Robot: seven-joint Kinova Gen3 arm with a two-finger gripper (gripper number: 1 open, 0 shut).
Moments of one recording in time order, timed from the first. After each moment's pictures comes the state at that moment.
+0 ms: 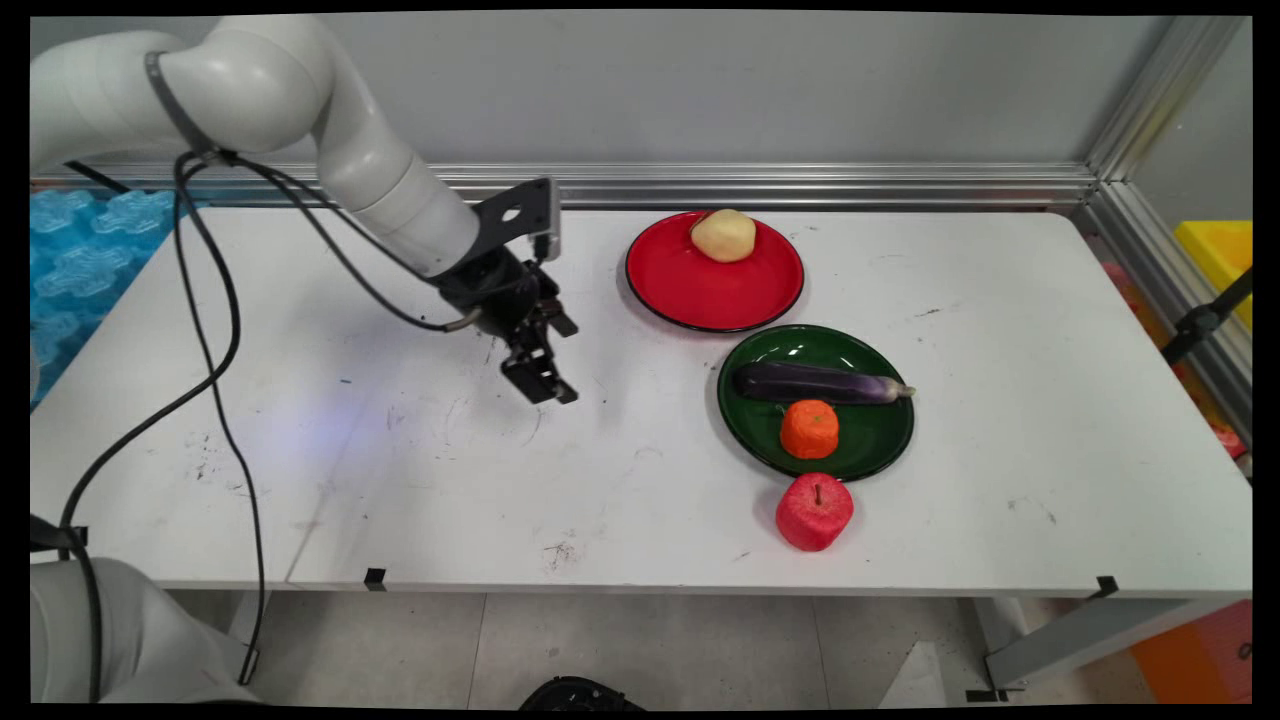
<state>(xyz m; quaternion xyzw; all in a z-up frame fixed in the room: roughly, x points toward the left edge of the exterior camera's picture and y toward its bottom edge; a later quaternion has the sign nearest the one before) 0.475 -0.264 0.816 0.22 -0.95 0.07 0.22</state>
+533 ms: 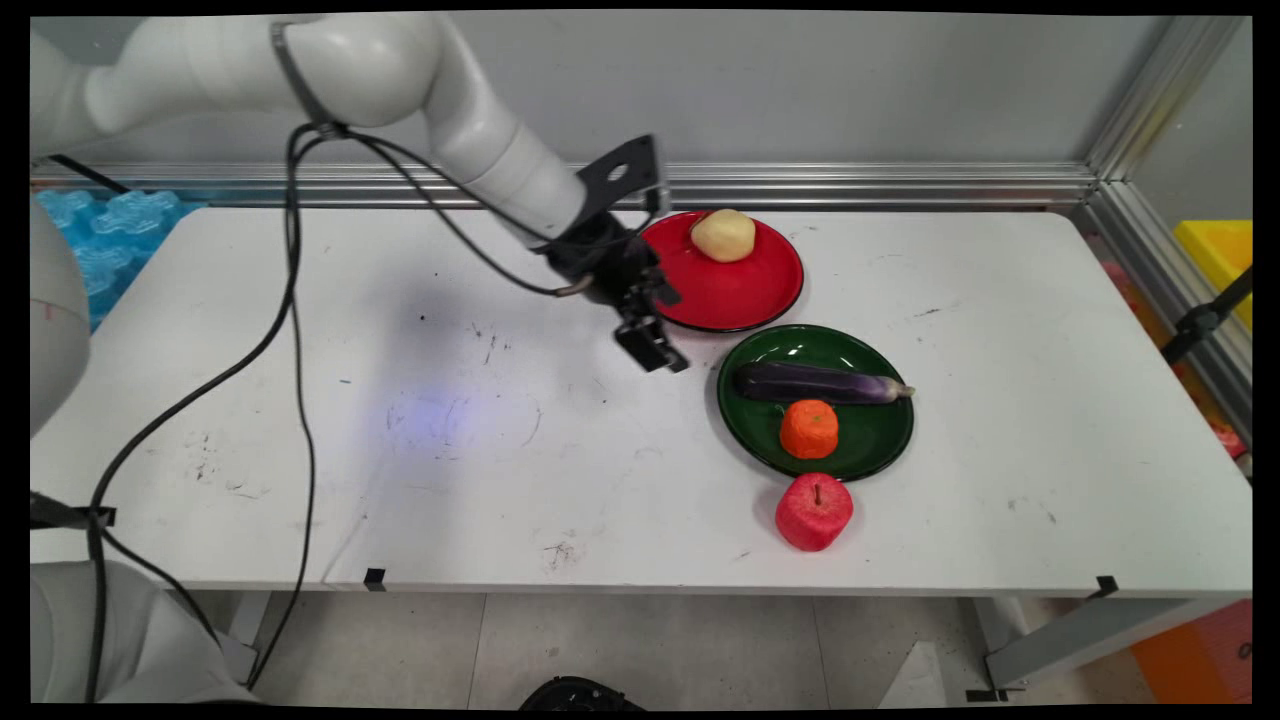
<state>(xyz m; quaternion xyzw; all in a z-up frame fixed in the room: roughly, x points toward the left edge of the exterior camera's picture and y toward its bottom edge) 0.400 -0.316 0.830 0.20 -0.93 0.08 0.29</state>
